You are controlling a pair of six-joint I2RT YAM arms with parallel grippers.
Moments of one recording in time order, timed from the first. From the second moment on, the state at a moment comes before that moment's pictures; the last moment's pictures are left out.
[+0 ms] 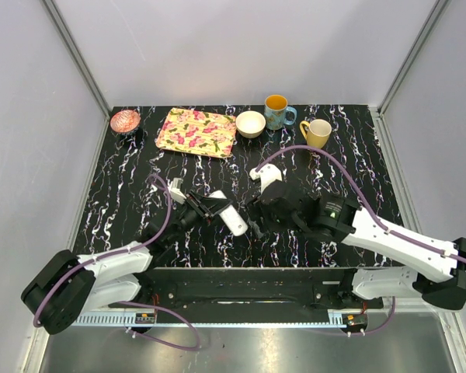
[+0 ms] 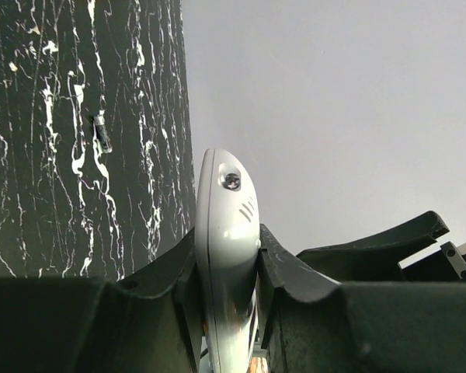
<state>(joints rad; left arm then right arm) -0.69 1.07 0.20 0.83 0.11 -1.43 1.14 1.19 1.25 -0.87 0.32 0.43</state>
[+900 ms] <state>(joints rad) -0.76 0.87 0.15 0.82 -0.23 -1.24 1.14 1.12 1.06 -0.48 0.12 1.02</state>
